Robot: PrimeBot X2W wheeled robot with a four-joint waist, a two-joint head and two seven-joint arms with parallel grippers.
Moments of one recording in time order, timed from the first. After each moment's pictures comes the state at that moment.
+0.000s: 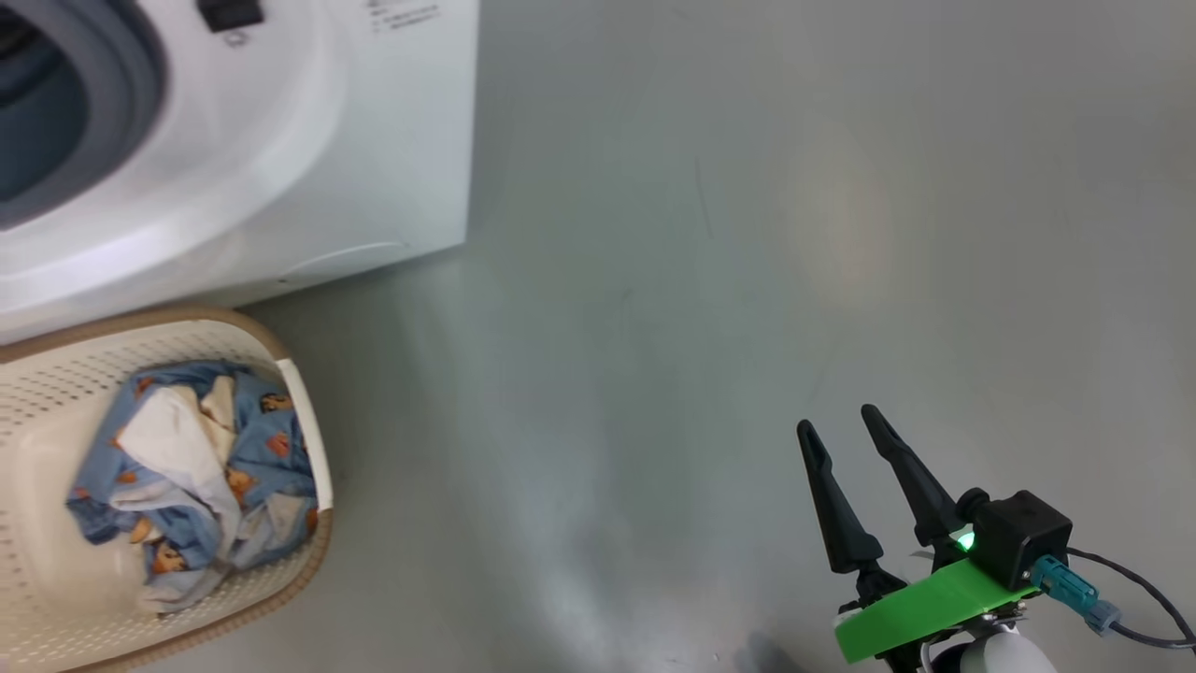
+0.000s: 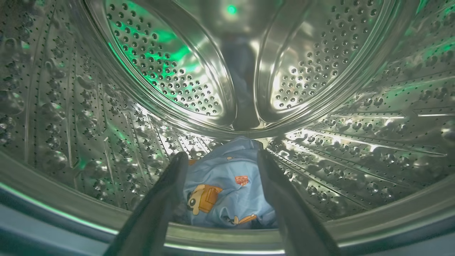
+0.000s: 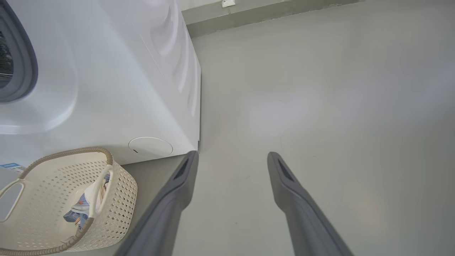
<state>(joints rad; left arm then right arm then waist) -1.22 0.34 0.14 1.09 -0.17 -0.01 -0.26 -0.10 -0.04 0.14 0.13 0.28 0.13 -0.26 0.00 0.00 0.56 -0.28</state>
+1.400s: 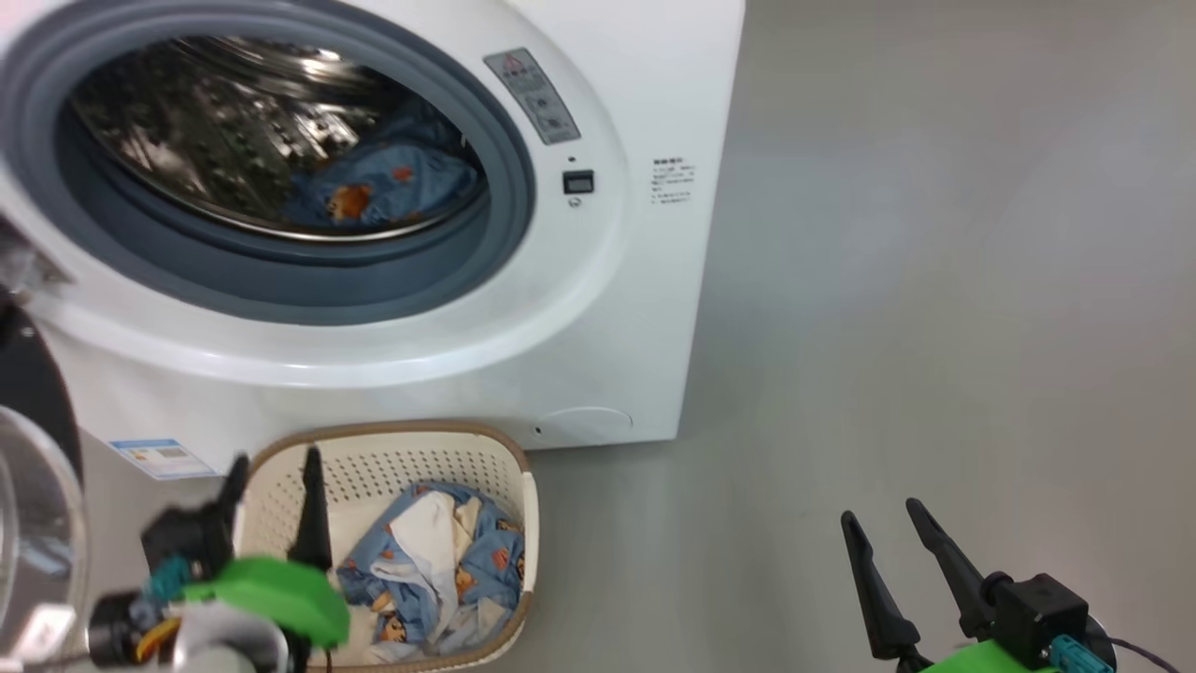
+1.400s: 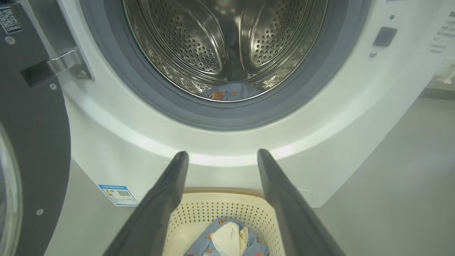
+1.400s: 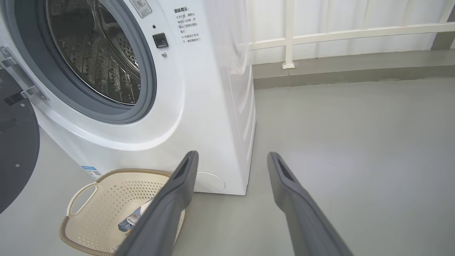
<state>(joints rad) -0.31 0.03 0.03 0.55 -0.16 -0.06 -0.26 0.03 -0.05 0.06 0.15 0.19 0.13 -0.26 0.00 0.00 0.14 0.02</state>
